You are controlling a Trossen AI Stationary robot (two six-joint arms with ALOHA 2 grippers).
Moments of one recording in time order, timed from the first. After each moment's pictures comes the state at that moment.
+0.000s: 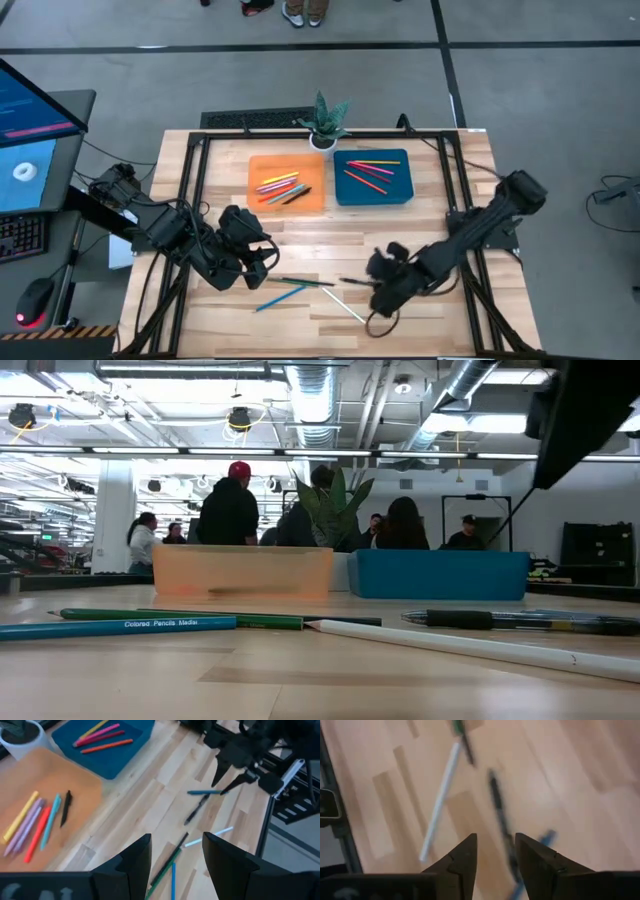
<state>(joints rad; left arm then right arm) -0.61 1.45 1.65 -1.16 -0.62 -1.03 0.64 1.64 1.15 -0.71 0.28 0.95</state>
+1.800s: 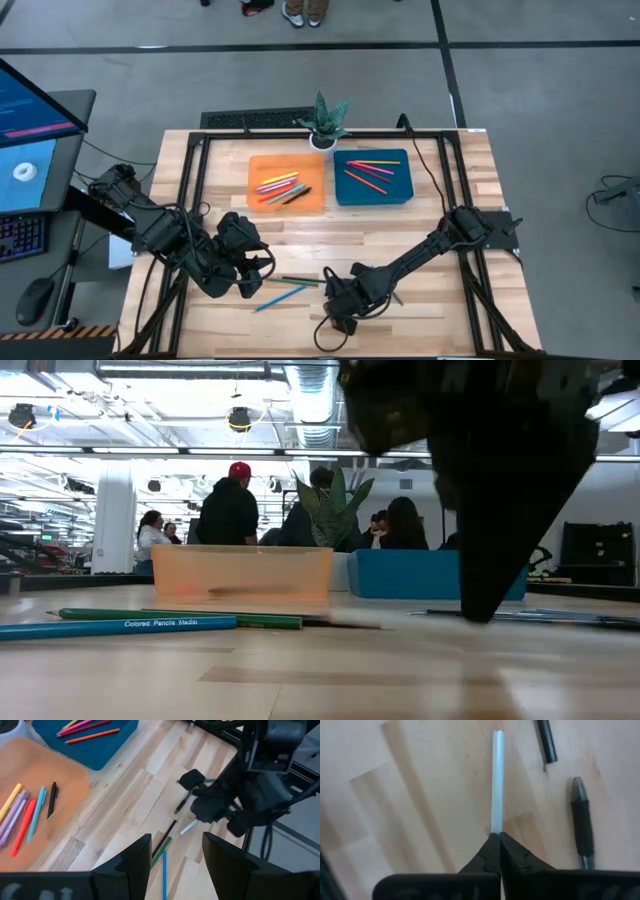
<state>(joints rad) -0.65 1.45 1.65 -1.16 -0.58 -1.04 0.54 2.14 1.58 -0.81 0.06 0.86</state>
